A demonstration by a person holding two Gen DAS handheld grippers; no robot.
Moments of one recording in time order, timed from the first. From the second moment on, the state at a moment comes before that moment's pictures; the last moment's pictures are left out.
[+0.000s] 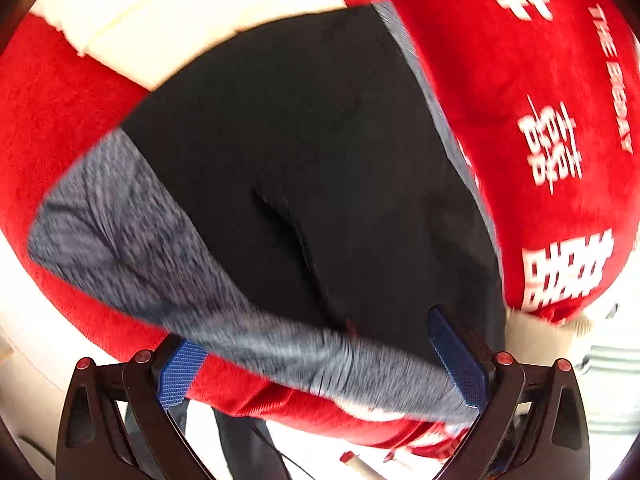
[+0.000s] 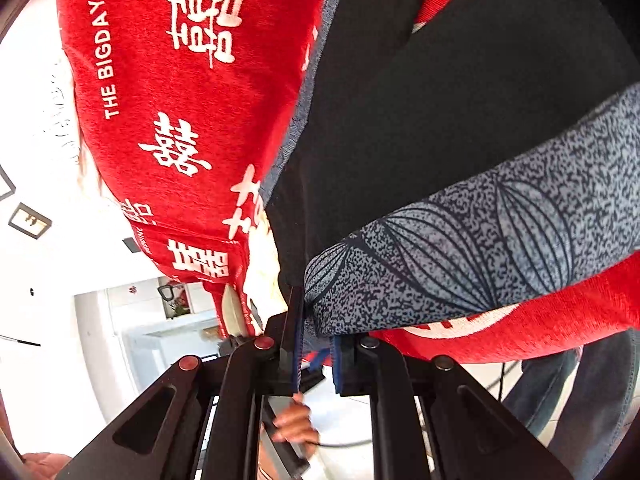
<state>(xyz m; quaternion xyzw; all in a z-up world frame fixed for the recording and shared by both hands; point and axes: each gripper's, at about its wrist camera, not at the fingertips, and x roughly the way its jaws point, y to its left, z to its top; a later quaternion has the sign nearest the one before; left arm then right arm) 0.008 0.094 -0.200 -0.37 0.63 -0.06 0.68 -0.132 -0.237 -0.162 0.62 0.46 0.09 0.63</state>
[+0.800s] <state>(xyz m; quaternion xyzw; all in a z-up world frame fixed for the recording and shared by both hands) 0.111 0.092 -0.103 -0.31 0.62 -0.10 0.72 -0.016 -0.271 -0.099 0.48 0.54 0.10 0.68</state>
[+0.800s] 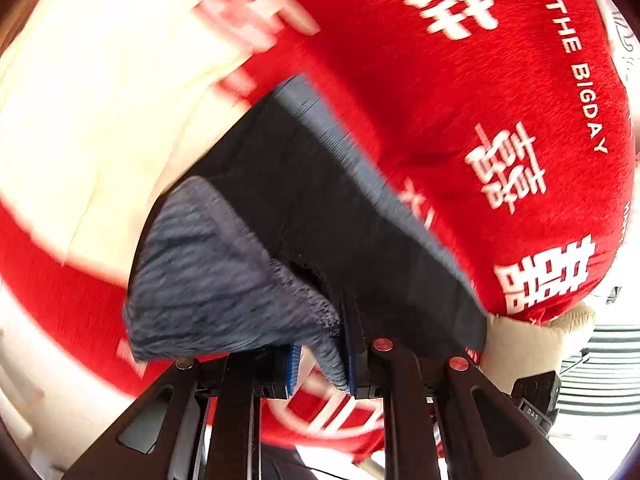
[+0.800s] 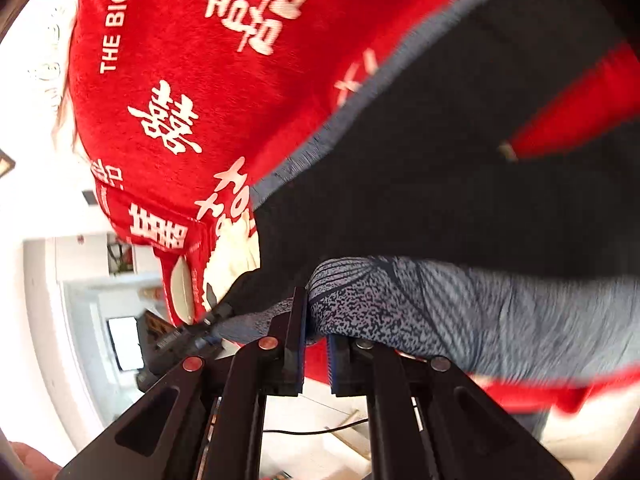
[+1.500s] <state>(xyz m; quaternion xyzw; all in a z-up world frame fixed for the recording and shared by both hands) 0.262 0.045 -0.129 -0.16 0.59 0.01 0.79 0.191 -0.308 -0.214 0.35 0.65 0.13 0.66</state>
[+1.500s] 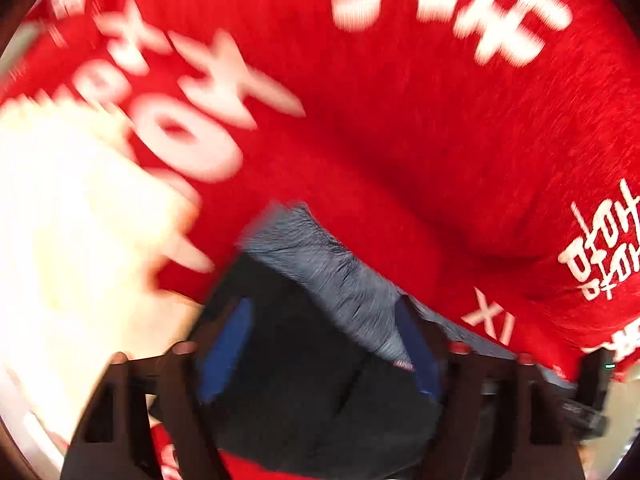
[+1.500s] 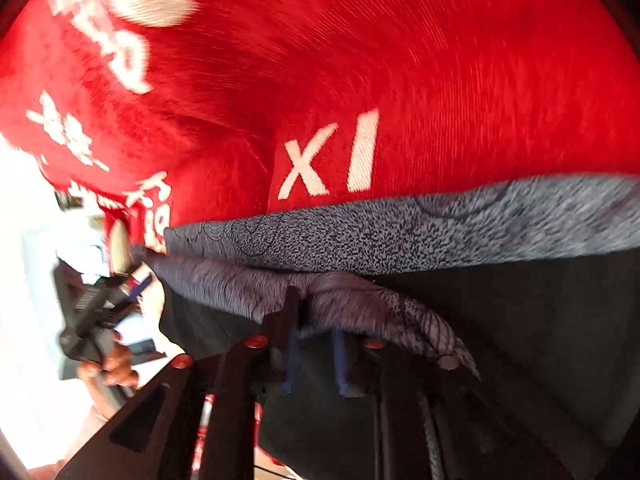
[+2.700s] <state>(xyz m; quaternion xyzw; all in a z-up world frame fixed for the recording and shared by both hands) 0.067 -0.292 -0.154 0.06 0.67 -0.34 0.66 -0.207 -0.383 -0.131 0.30 0.60 -0.22 0.71</state>
